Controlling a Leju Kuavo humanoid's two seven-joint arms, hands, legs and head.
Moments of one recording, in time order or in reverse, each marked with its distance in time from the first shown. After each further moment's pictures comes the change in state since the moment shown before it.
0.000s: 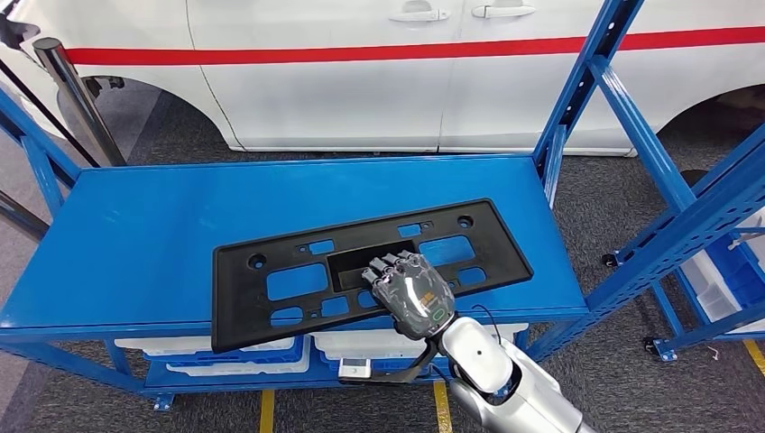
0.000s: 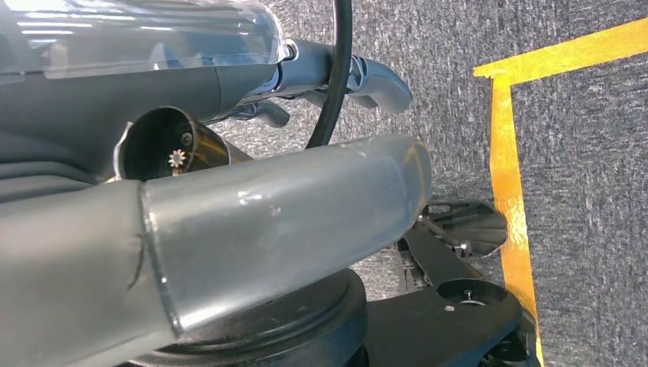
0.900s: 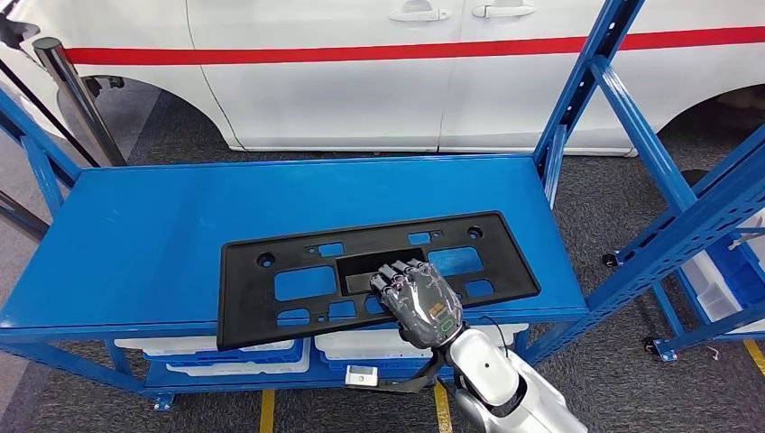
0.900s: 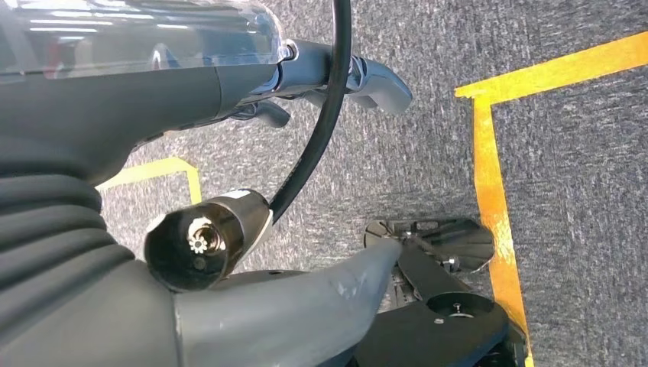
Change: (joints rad) left arm -0.001 -0.001 0.003 0.000 -0.044 0.031 -0.037; right arm 0.060 -0.005 -0.034 -0.007 0.022 -0.067 -0.004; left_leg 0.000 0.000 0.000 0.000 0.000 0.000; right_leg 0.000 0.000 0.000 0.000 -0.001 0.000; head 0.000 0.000
